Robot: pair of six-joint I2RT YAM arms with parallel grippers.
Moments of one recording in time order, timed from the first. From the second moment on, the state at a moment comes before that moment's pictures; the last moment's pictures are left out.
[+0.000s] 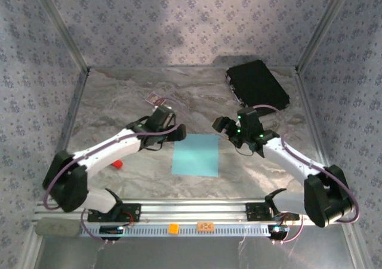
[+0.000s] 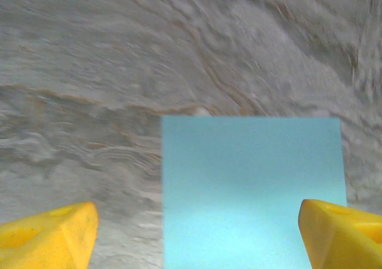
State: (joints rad) left arm -0.76 1.44 1.01 -0.52 -0.12 -0.67; right arm 0.42 1.23 0.70 -0.23 -0.23 0.98
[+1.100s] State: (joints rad) left arm -0.94 2.05 1.52 -0.94 -0.07 -0.76; right arm 0.26 1.13 0.59 -0.40 -0.23 0.87
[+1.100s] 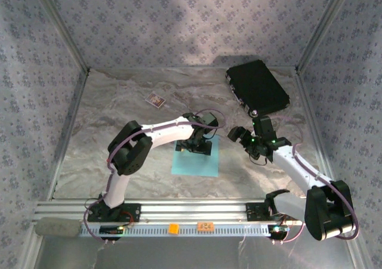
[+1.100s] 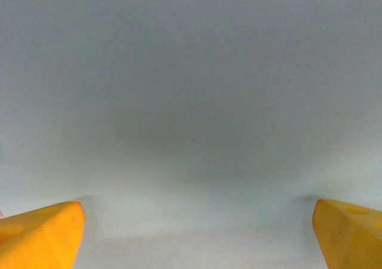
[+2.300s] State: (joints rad) left arm -0.94 2.09 1.53 -0.94 -0.04 -0.78; right arm 0.26 1.13 0.59 -0.41 -0.25 0.86
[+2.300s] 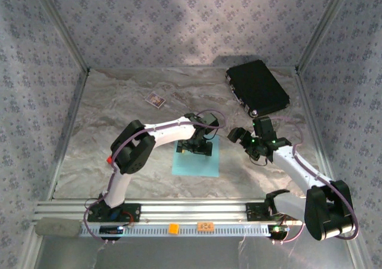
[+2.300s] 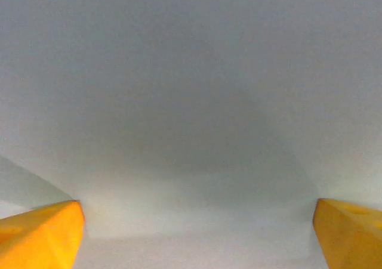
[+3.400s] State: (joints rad) left arm -0.93 1.86 1.34 -0.72 -0.11 -0.77; right arm 0.26 1.09 0.59 -0.41 -0.24 0.86
